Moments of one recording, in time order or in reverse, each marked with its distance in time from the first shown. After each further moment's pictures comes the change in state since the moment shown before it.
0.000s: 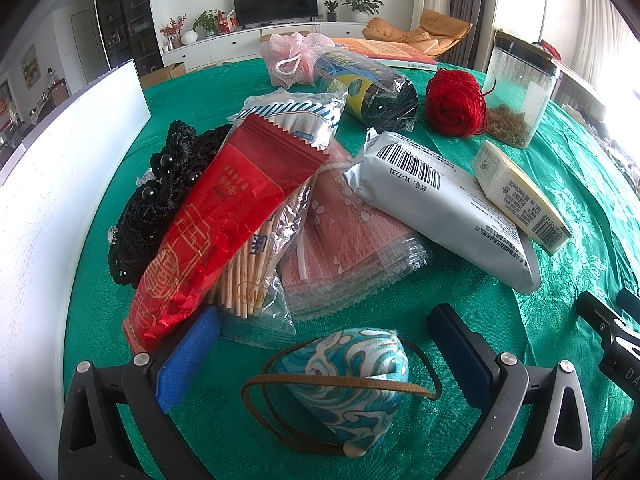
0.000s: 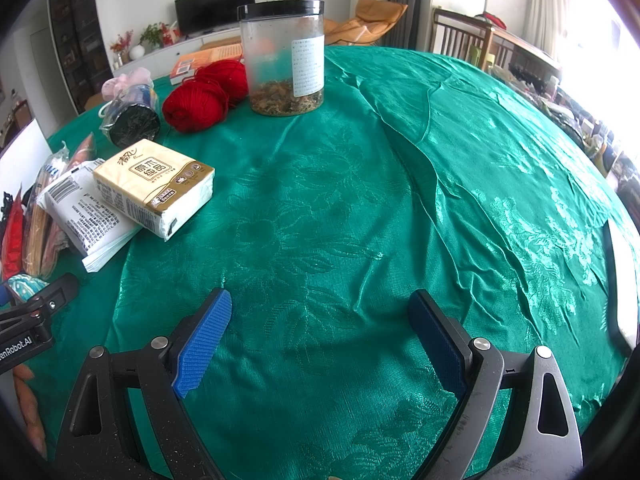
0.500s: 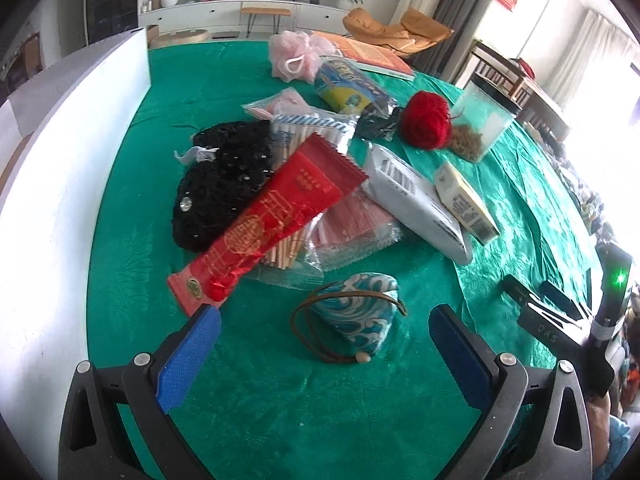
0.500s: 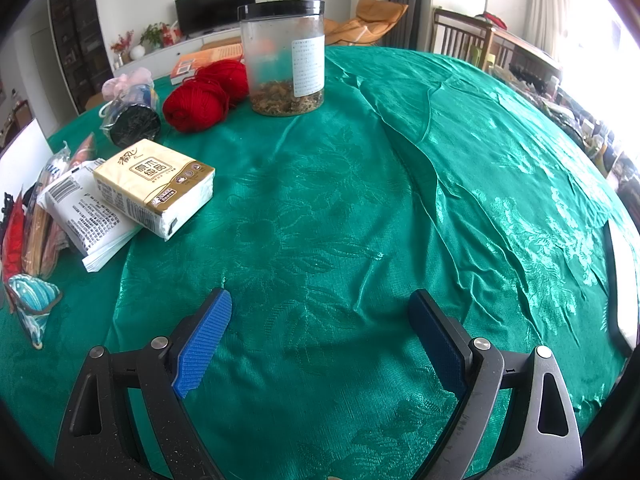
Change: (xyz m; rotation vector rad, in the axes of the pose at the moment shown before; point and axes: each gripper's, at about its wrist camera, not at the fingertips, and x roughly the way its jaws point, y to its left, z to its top) left arm -0.053 0.051 -0.004 -0.059 0.089 -0.228; right arm -0.001 0.001 -0.001 0.000 0.000 0.000
